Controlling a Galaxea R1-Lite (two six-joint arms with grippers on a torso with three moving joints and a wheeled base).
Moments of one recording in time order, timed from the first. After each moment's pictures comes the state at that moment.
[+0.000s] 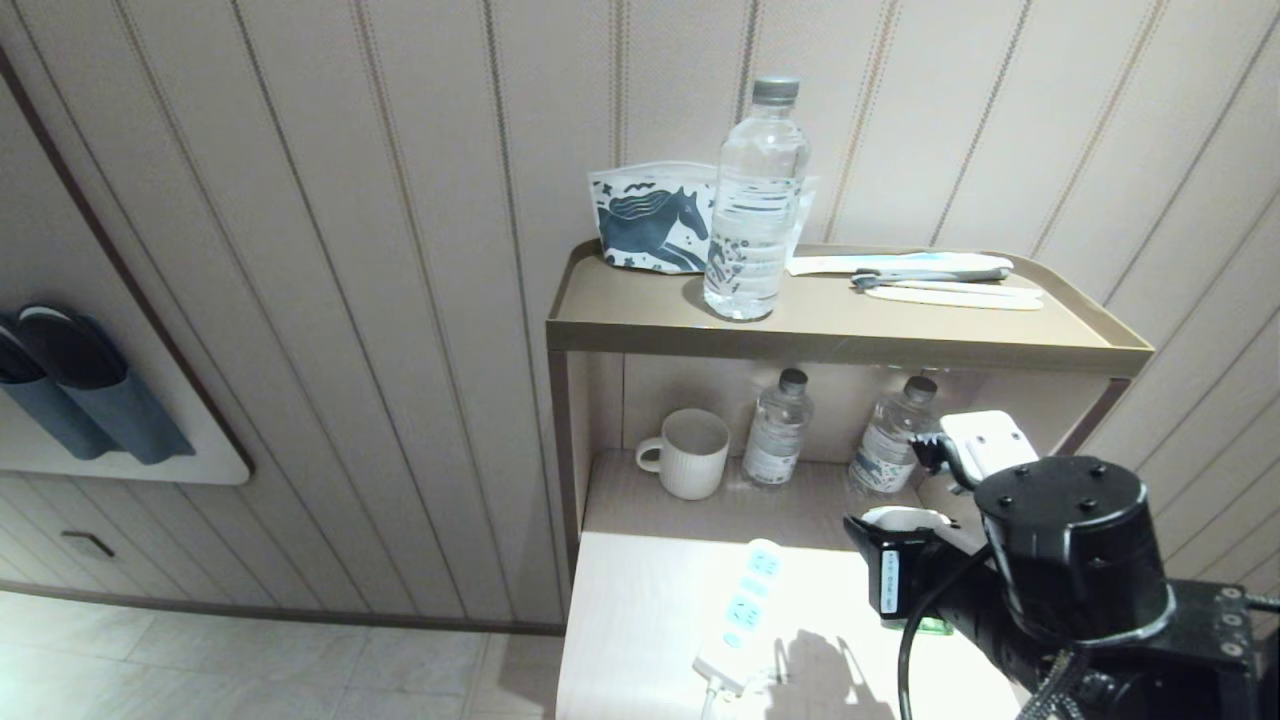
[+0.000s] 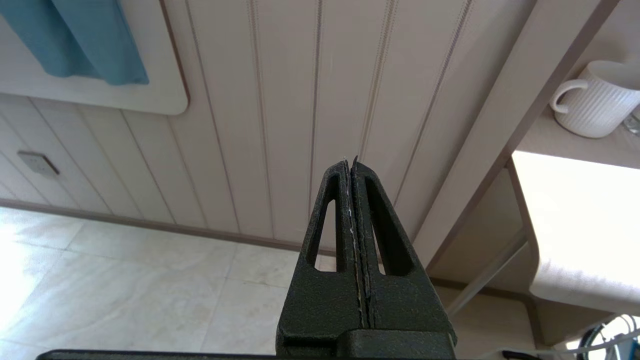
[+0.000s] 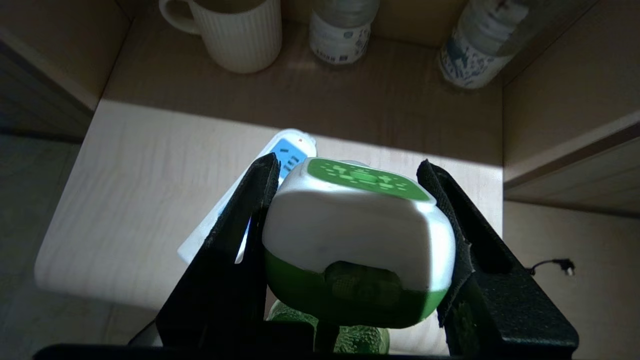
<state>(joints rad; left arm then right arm) 0.00 0.00 -0.05 0.09 0.04 -0.06 0.71 1.51 -0.52 -0.54 -0.63 0.30</state>
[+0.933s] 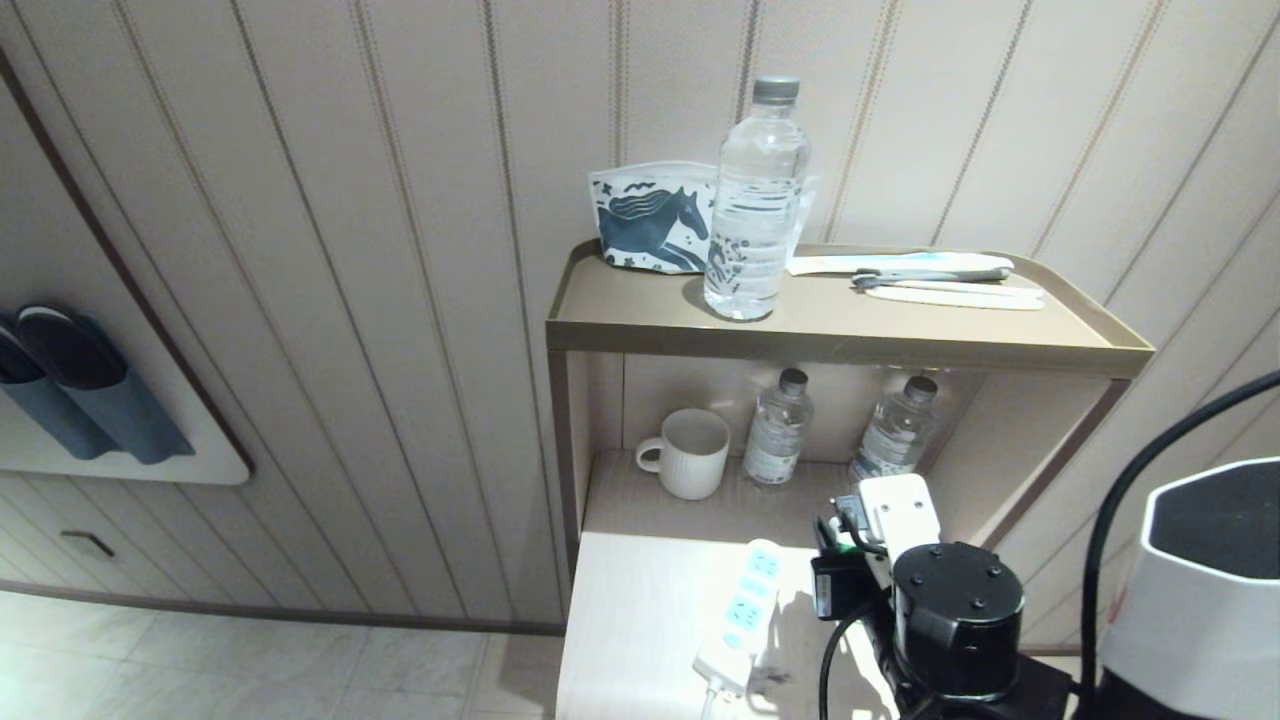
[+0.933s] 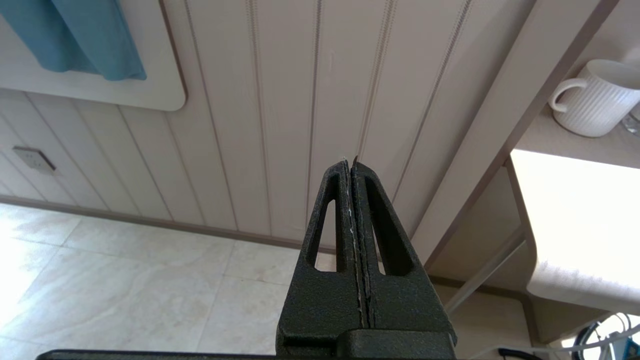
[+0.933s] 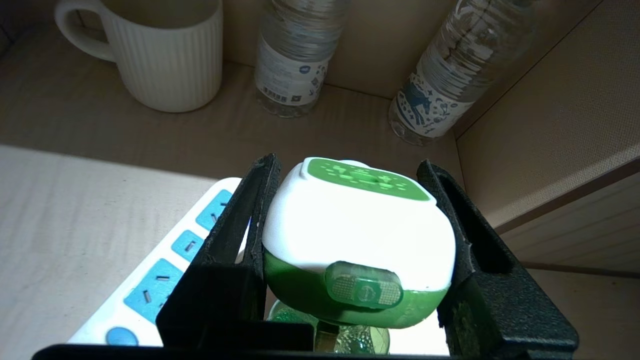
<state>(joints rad) 0.00 0.00 -0.05 0.10 0.04 -0.06 0.70 2.01 -0.28 -1.52 -0.82 0.00</state>
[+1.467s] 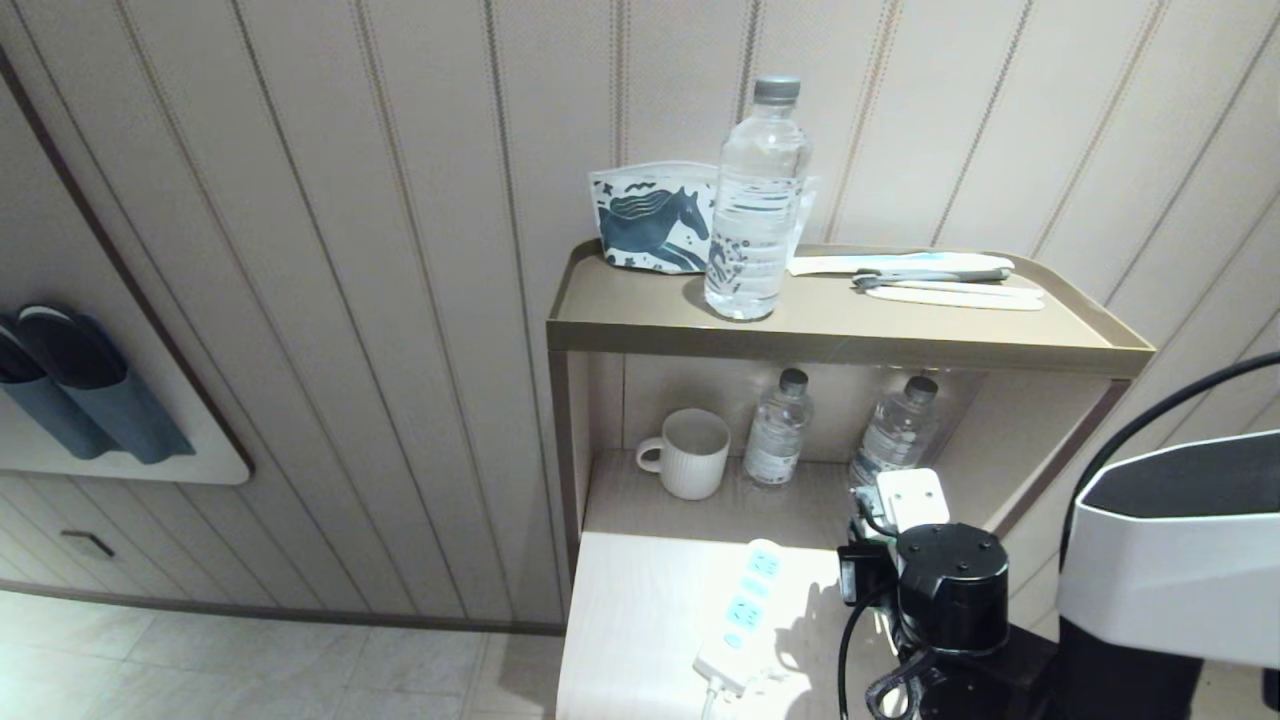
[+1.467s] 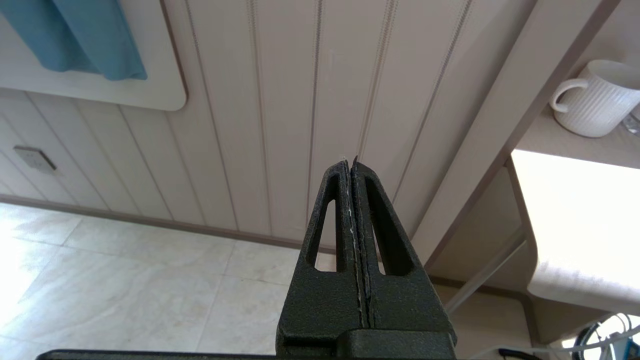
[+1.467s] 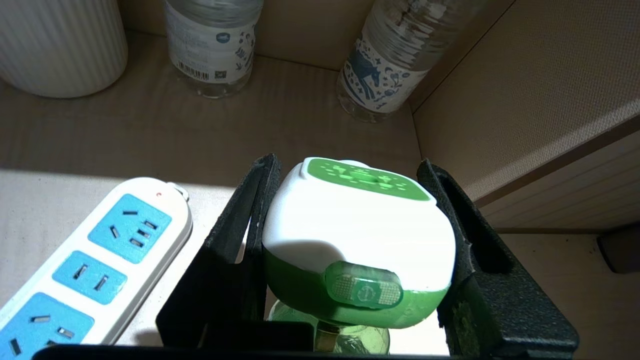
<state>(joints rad) 0.00 0.00 -0.05 0.10 0.04 -0.06 0.55 2.09 -0.29 -1.52 -0.80 0.00</state>
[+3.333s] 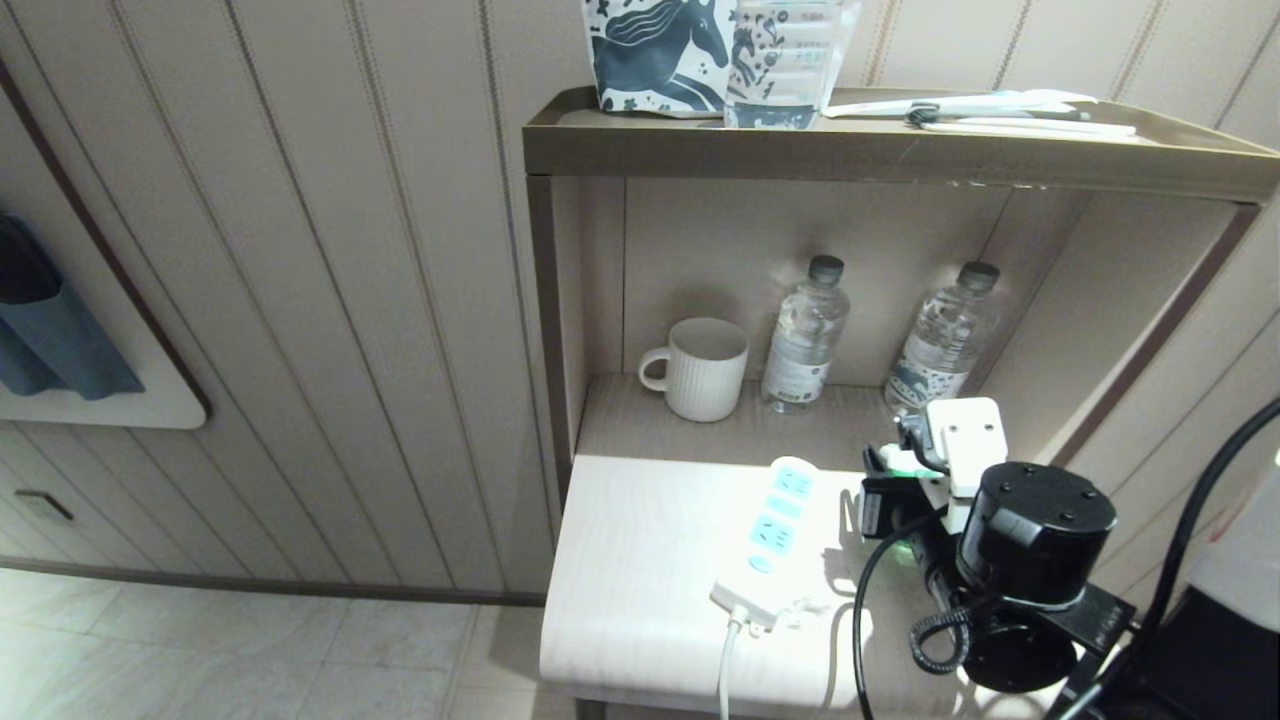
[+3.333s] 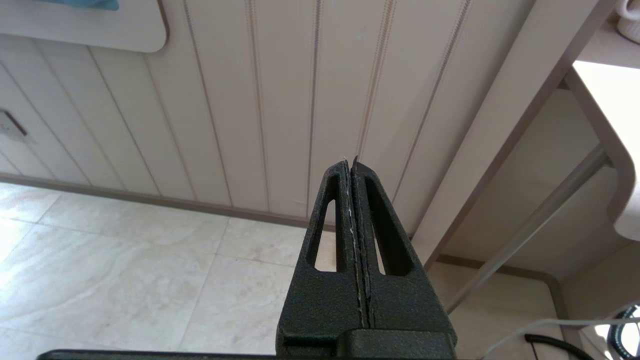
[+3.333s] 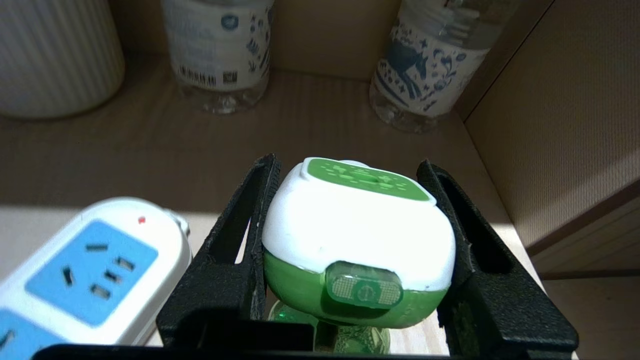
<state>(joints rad) 0.00 0.00 -0.05 0.10 0.04 -0.06 0.51 1.89 -0.36 -1.52 -0.74 -0.10</state>
